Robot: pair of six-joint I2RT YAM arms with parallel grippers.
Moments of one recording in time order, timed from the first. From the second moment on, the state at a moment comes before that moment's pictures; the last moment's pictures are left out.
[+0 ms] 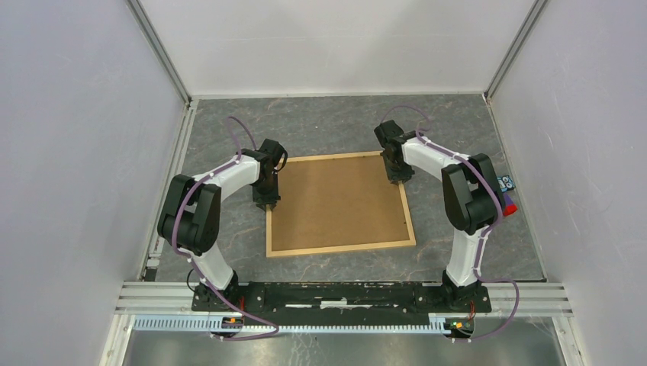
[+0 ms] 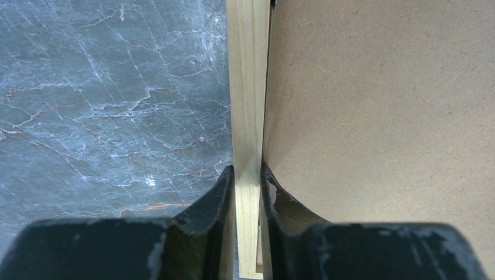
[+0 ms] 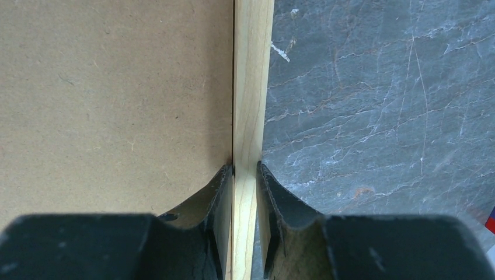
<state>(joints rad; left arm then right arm) -0.35 1.73 1.07 -0.78 -0.13 -0.43 0.39 1.94 1.34 -0.70 0.31 0.20</state>
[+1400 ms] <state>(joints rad) -0.35 1.73 1.07 -0.78 -0.13 -0.43 0.36 1.91 1.36 -0.74 0.27 0.20</state>
